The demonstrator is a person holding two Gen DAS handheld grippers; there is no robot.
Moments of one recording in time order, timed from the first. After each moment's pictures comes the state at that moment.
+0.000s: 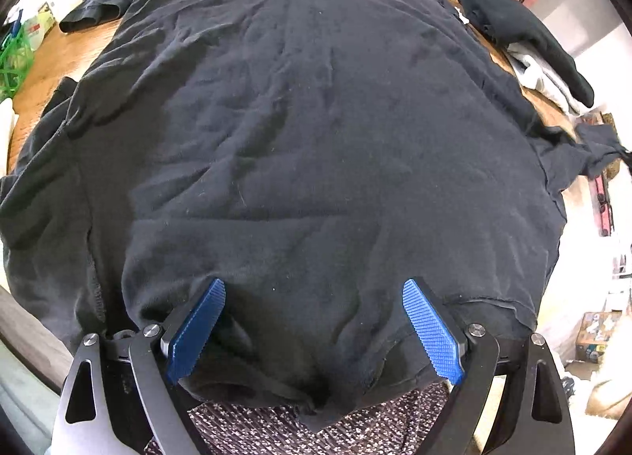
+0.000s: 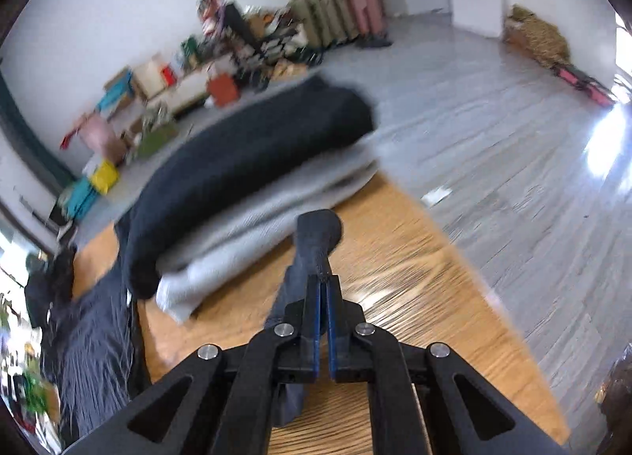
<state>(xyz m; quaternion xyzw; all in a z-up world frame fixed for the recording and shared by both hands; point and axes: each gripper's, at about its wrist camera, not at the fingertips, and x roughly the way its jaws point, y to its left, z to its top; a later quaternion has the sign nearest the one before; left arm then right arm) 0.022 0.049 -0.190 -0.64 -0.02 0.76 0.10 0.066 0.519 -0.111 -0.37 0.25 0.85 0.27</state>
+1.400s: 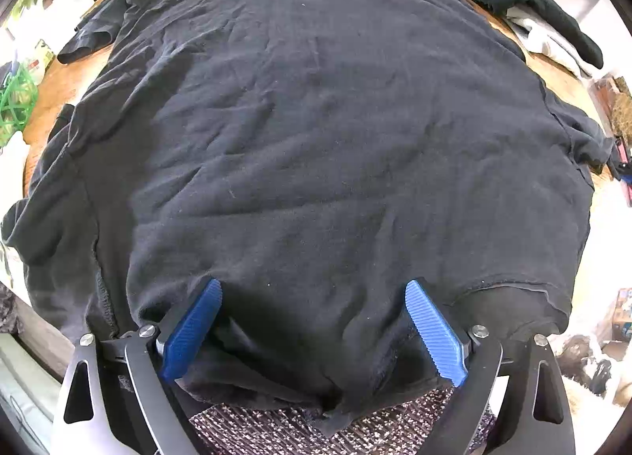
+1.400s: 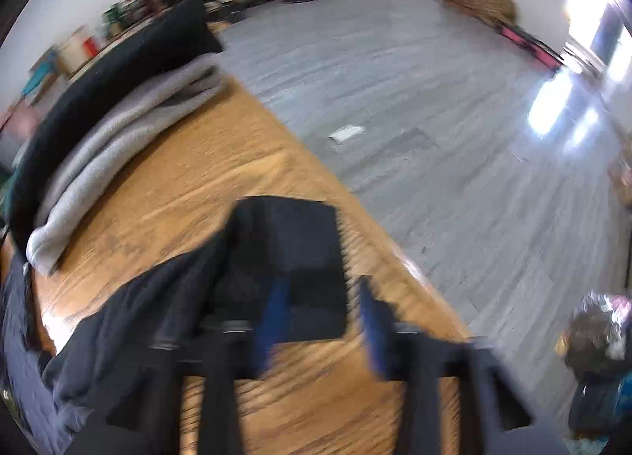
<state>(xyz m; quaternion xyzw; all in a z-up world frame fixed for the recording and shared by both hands) 0.023 0.093 -0.191 -0.63 0.05 0.77 0.08 0.106 0.559 -0.203 -0.47 0.27 0.78 0.32</state>
